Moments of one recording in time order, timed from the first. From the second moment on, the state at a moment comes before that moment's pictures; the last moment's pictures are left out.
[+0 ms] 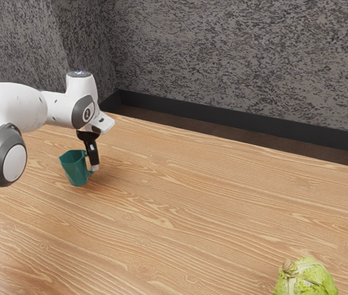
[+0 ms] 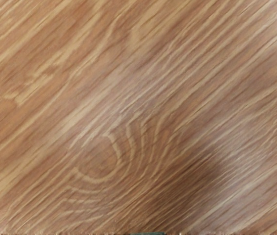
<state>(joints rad) 0.04 0.69 0.27 -1.47 -0.05 2.14 0.98</state>
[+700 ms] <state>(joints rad) 0.02 0.70 0.27 -1.40 0.00 2.02 0.98</state>
